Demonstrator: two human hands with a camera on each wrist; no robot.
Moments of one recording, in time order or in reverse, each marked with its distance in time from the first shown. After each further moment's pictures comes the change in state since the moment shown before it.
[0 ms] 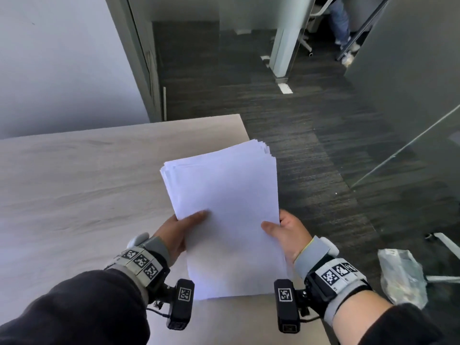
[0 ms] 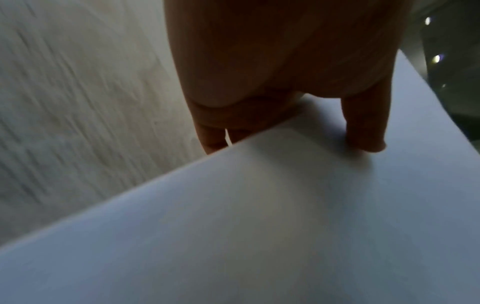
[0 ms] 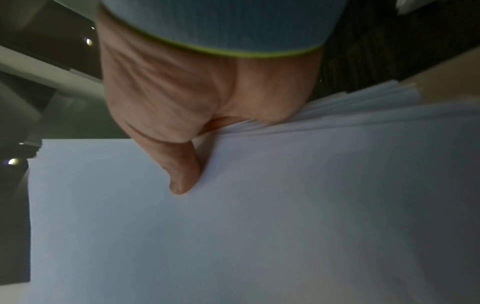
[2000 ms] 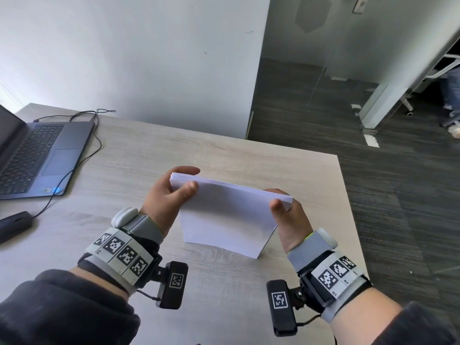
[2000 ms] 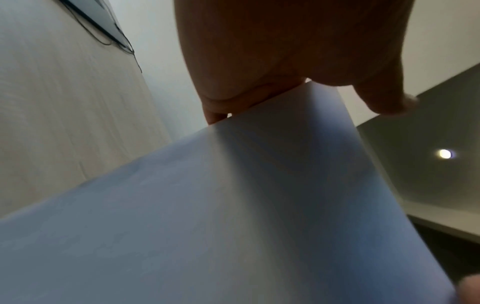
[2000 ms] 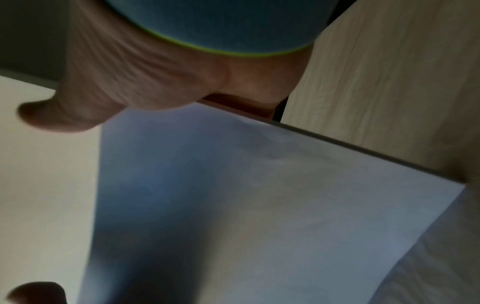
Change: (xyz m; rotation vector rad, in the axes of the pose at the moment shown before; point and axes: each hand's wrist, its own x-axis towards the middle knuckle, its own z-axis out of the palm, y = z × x) left_hand -0.136 0.086 -0.192 0.030 0.309 0.766; right_hand -0.019 -0.084 0.228 -0.079 -0.395 -0.525
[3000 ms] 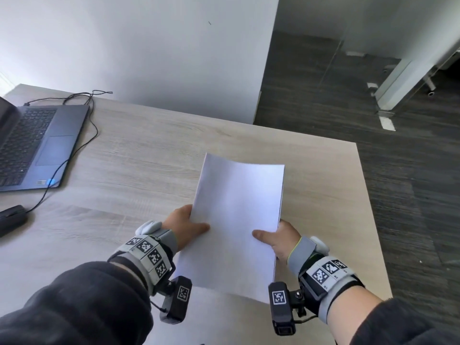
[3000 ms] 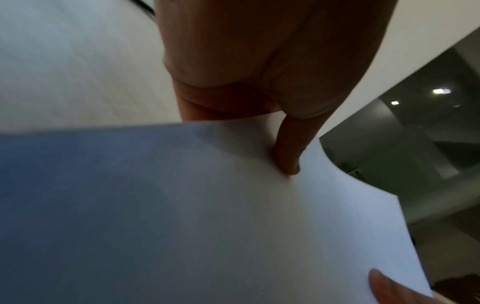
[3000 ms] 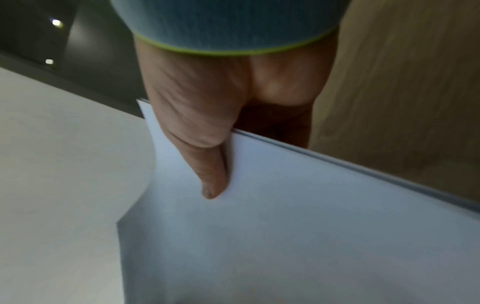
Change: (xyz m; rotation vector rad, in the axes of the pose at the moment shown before) left_hand 0.012 -0.089 -0.014 0.690 -0.159 -0.612; right_hand 0.011 0.111 0.000 -0.239 -0.079 0.610
